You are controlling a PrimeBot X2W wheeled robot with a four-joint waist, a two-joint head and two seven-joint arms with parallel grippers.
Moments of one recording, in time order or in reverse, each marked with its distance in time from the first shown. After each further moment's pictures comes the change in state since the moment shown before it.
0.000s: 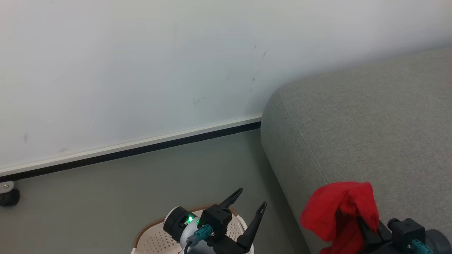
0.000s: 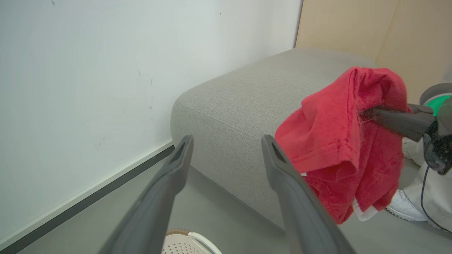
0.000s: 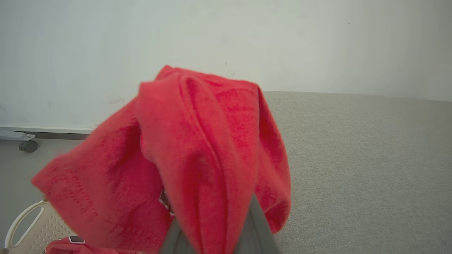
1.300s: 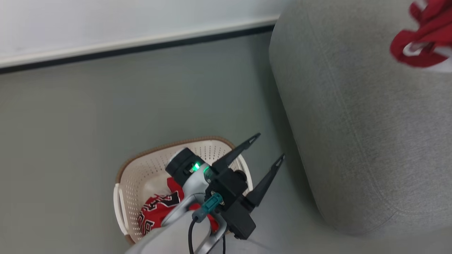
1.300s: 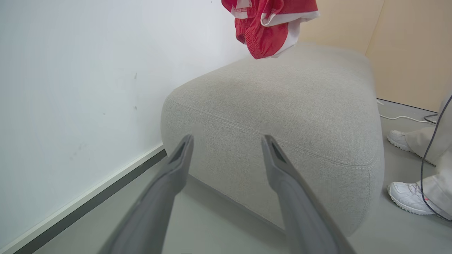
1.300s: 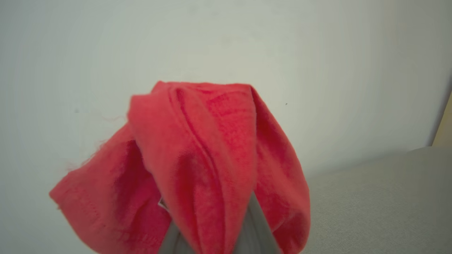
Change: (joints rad) left arm -0.198 0.062 -0.042 -0.179 0.137 0.017 0.011; right arm -0.863 -0.100 -0.271 0.268 0.186 0.078 0.108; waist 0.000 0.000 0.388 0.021
